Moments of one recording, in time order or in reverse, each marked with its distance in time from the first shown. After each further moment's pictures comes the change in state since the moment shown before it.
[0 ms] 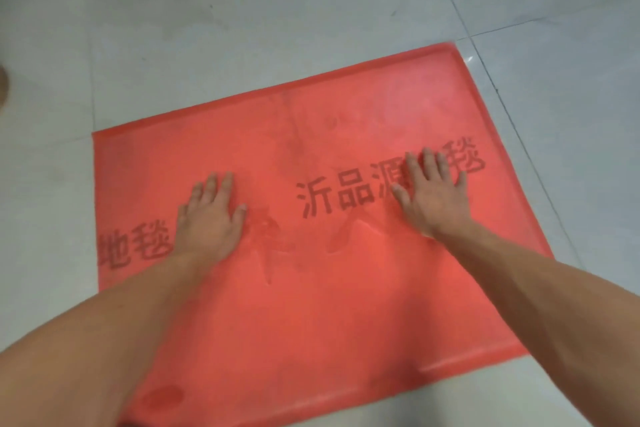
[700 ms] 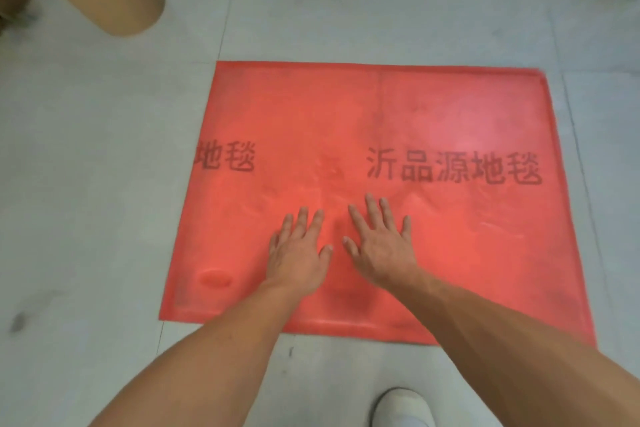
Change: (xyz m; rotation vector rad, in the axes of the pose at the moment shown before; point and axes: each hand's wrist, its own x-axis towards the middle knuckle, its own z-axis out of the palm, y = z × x) left_hand -0.182 0.047 0.036 -0.268 -0.139 -0.135; right_hand -0.148 -0.128 0.049 -0.100 -0.186 -0.453
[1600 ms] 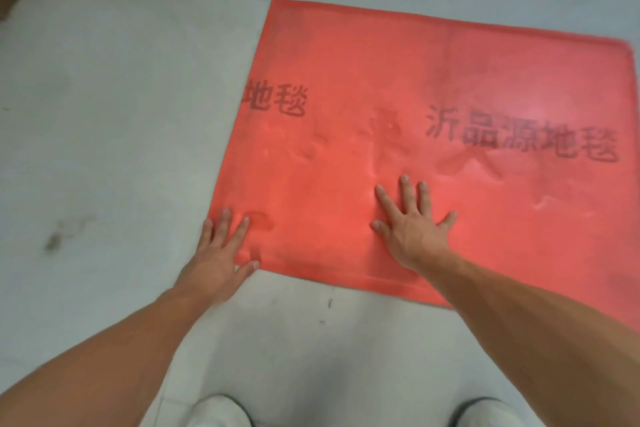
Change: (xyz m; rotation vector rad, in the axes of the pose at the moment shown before) left_hand -0.084 -0.223 0.042 0.059 -0.098 -0.175; right_hand -0.008 -0.029 0.056 -0.110 -0.089 0.068
